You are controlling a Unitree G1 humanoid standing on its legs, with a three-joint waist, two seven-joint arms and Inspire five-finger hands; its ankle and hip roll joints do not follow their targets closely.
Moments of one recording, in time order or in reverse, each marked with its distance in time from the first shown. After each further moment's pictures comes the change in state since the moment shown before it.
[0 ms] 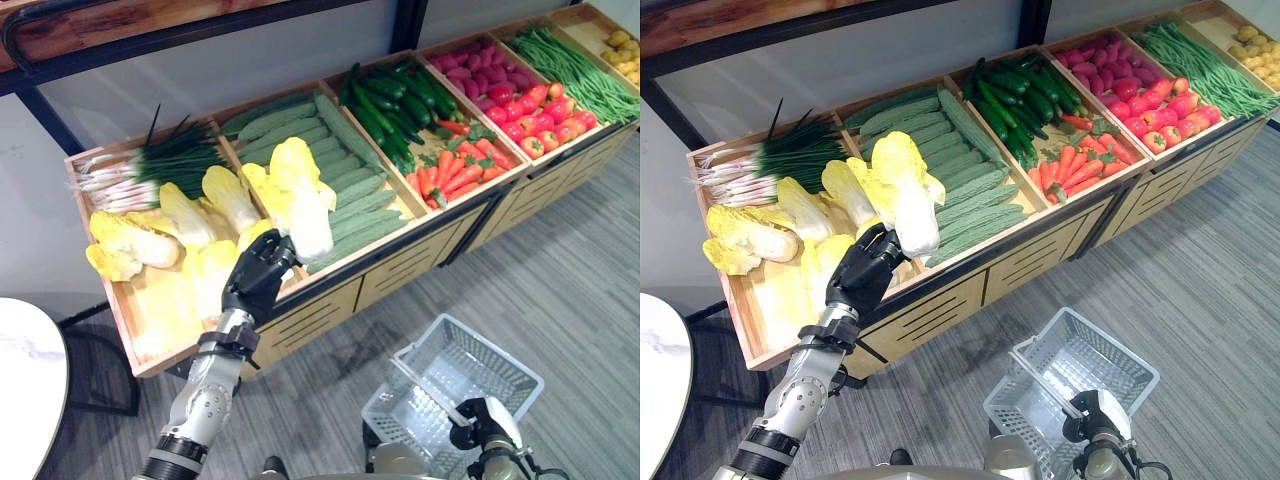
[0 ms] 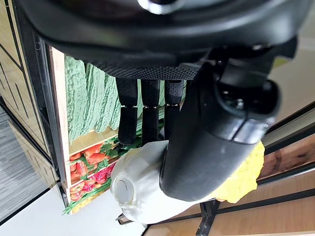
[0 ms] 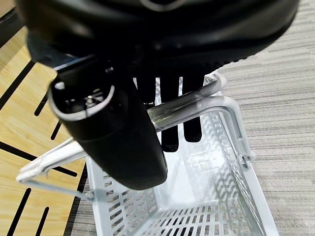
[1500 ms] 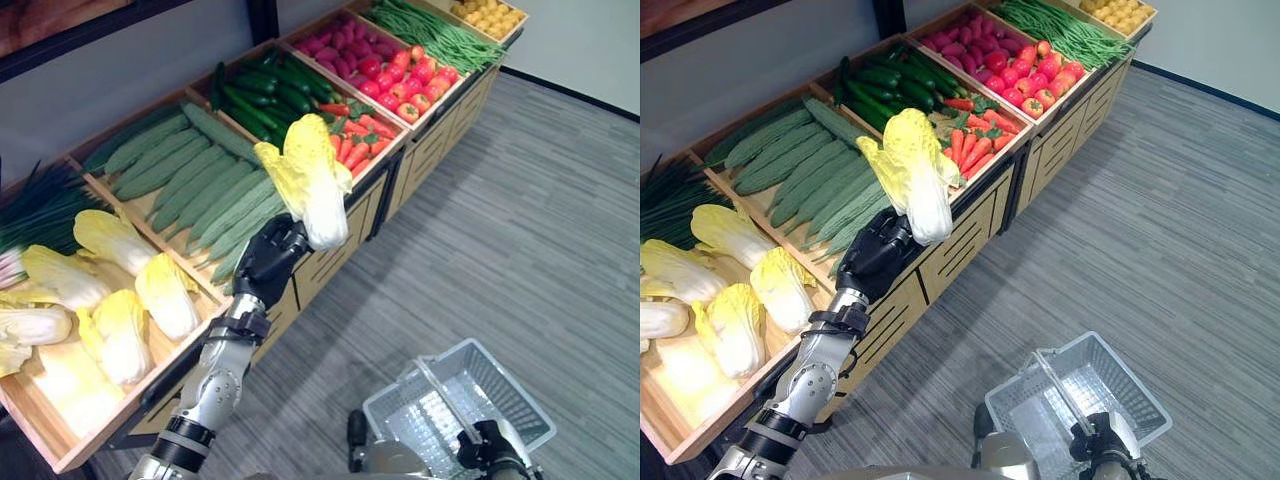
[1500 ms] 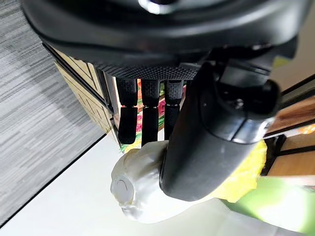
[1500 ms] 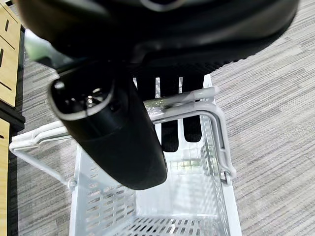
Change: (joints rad) left arm -0.086 0.001 -0.069 0.004 0.002 -0.047 0.026; right arm -0.015 -0.010 -0.063 0.049 0.052 0.070 0.036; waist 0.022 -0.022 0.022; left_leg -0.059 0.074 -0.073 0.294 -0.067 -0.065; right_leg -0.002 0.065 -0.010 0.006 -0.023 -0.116
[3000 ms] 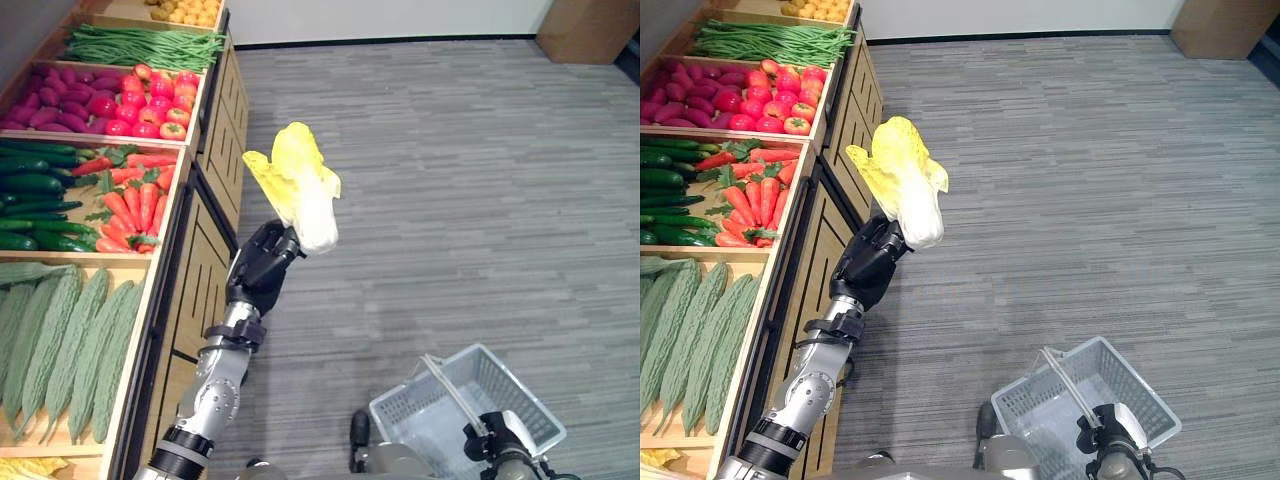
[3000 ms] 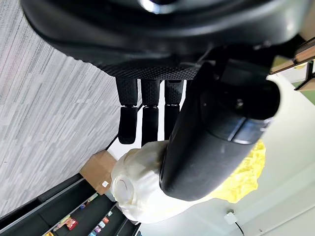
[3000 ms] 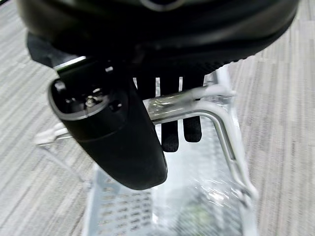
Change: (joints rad) left arm 0.047 -0.001 0.012 0.007 0.000 -0.036 0.001; right arm 0.009 -0.021 0.039 -0.049 0.005 0.013 0.003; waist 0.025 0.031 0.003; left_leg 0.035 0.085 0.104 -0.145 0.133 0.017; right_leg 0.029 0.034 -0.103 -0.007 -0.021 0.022
